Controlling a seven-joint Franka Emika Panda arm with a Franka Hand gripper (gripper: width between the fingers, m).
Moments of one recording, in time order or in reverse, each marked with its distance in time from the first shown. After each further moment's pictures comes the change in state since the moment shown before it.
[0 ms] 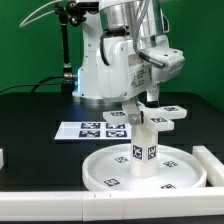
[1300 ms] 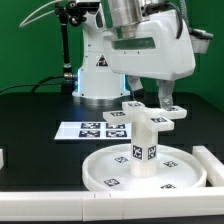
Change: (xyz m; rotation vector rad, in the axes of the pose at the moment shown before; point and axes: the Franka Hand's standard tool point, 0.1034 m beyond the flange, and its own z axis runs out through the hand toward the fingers) arm -0.010 -0.002 -0.015 -0.069 -0.043 -0.867
